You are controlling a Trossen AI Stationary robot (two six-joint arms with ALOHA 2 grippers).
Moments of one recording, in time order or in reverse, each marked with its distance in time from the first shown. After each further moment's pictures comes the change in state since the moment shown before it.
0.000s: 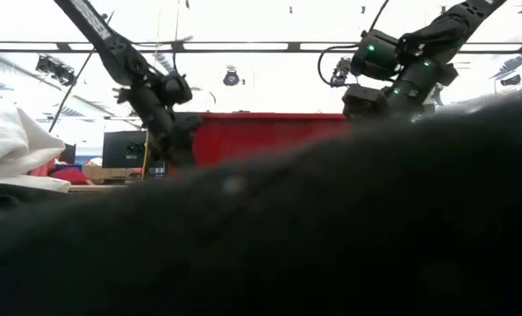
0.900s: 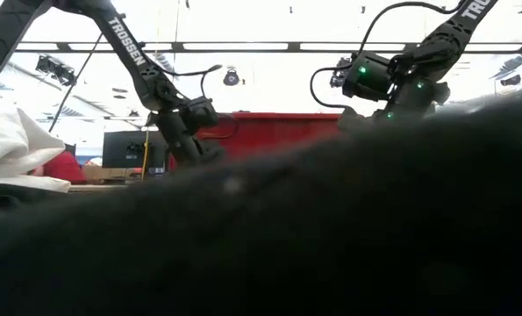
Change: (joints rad) left arm -0.075 0.281 0.128 0.098 -0.164 -0.120; right arm 0.035 0.146 -0.020 0.098 0.087 0.071
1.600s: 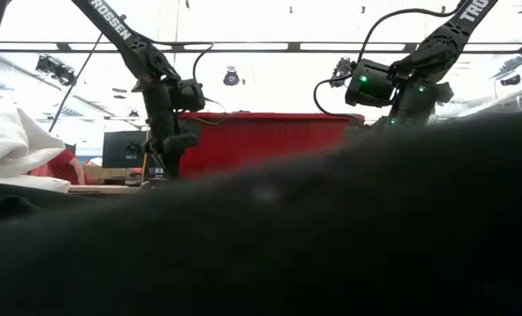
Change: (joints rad) left arm 0.062 -0.175 0.070 -0.438 -0.184 0.238; right arm -0.033 0.000 0.000 -0.102 0.039 0.094
